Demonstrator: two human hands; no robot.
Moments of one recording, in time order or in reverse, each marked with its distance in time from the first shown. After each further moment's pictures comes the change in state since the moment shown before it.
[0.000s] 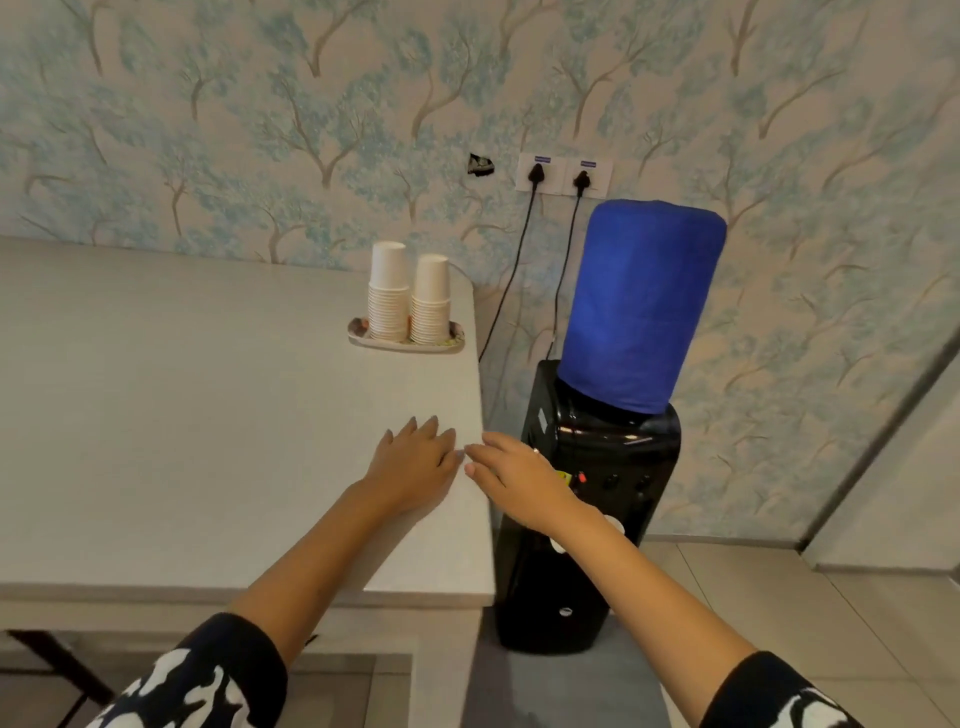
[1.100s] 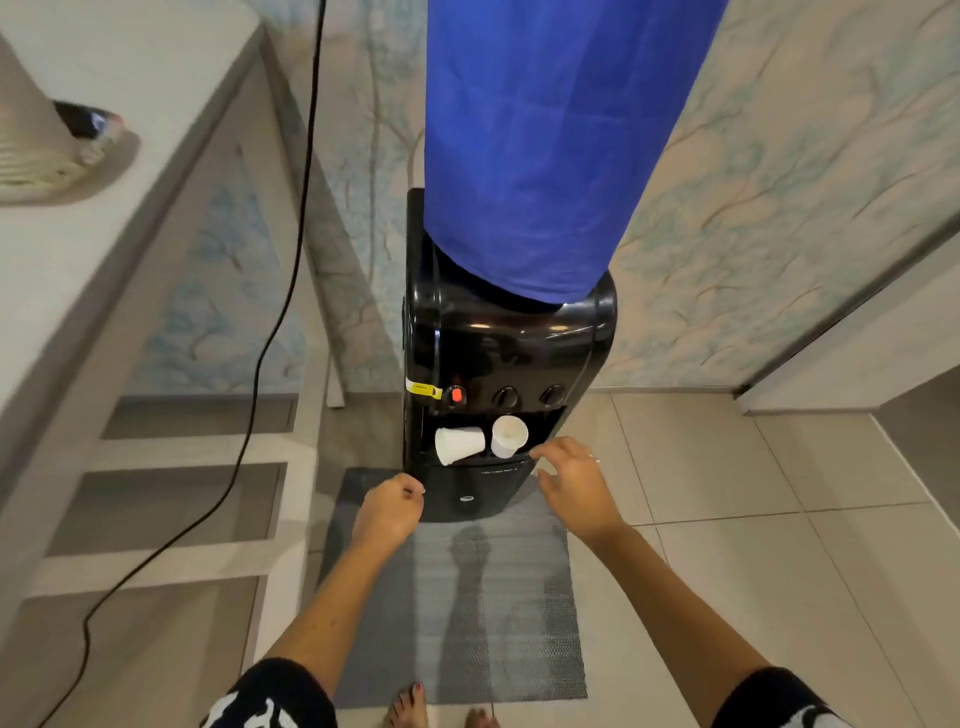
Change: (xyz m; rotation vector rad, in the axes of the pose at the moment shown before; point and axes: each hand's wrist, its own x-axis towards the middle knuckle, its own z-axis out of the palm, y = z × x) left_hand 0.198 0.157 0.330 -0.670 -0.373 -0.584; right_hand -0.069 0.410 0.085 0.164 -0.152 0.522
